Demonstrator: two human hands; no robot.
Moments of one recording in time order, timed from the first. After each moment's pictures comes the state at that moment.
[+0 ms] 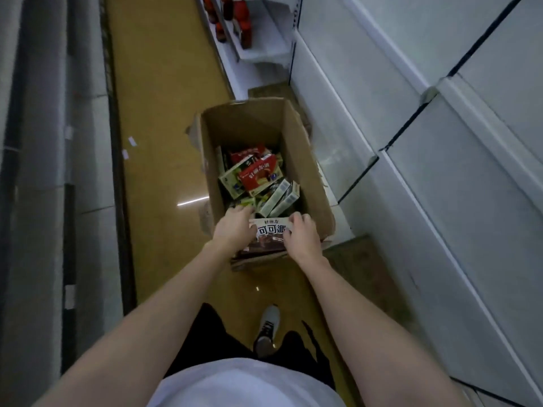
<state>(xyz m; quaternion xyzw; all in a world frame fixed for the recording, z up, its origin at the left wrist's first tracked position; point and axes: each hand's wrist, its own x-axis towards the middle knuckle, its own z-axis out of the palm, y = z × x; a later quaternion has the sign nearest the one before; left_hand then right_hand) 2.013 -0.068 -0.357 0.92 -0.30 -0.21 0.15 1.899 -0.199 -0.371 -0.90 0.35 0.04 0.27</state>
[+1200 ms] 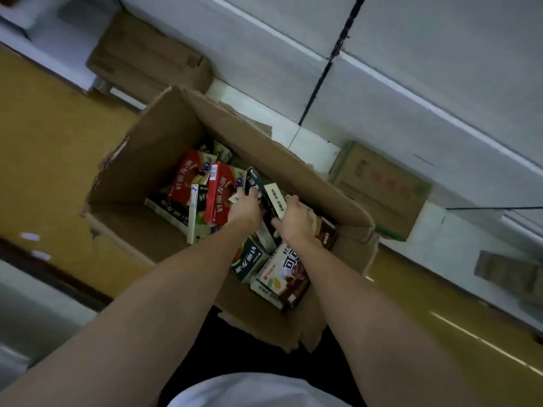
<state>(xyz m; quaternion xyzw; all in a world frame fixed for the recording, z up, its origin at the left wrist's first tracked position) 2.202 -0.263 -0.523 0.77 -0.49 -0.40 -0.08 2.076 -0.271 -0.479 -0.60 0.68 0.13 0.40</state>
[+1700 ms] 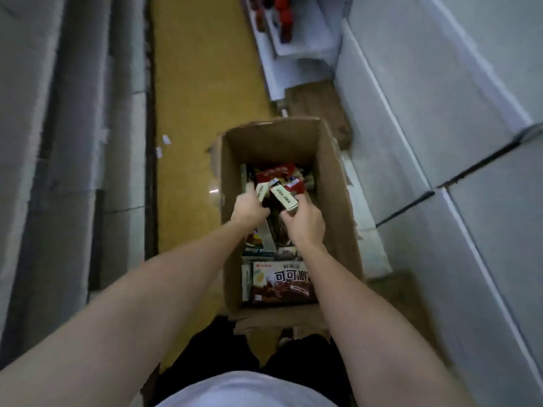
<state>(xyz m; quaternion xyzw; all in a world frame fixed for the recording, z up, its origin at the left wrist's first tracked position) 2.176 -0.171 -0.381 0.93 -0.08 -0.26 0.25 2.082 -0.275 -0.390 -0.88 0.35 0.04 0.33</state>
